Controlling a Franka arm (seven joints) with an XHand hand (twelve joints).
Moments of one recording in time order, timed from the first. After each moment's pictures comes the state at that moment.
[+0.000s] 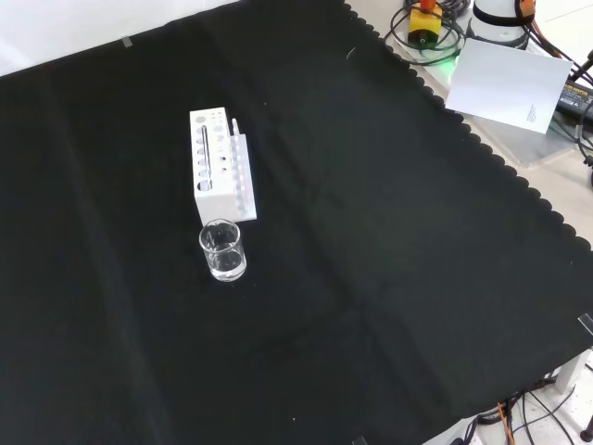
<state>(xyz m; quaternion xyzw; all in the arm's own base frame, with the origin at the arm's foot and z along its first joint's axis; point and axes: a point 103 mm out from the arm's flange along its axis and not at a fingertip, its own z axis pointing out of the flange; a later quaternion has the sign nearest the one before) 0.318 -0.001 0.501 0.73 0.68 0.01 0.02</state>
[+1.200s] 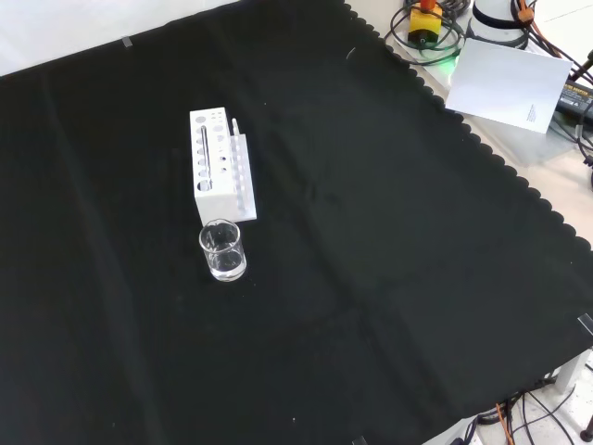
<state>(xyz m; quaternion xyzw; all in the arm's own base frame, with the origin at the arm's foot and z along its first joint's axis) 0.470 0.014 0.484 0.71 0.70 0.00 0.00</state>
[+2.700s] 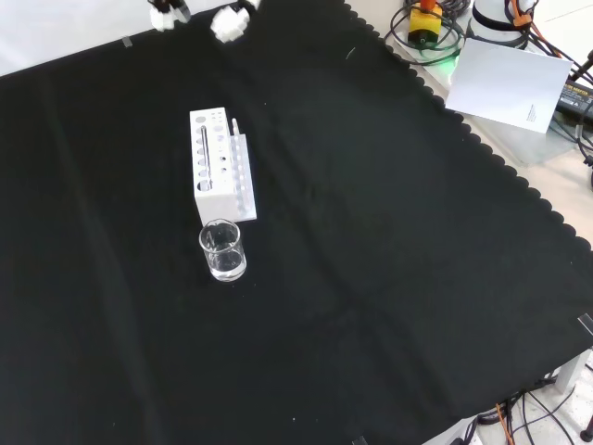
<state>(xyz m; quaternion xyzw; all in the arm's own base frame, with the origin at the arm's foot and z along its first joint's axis) 0.551 0.039 0.412 0.68 0.73 -0.03 -0.04</state>
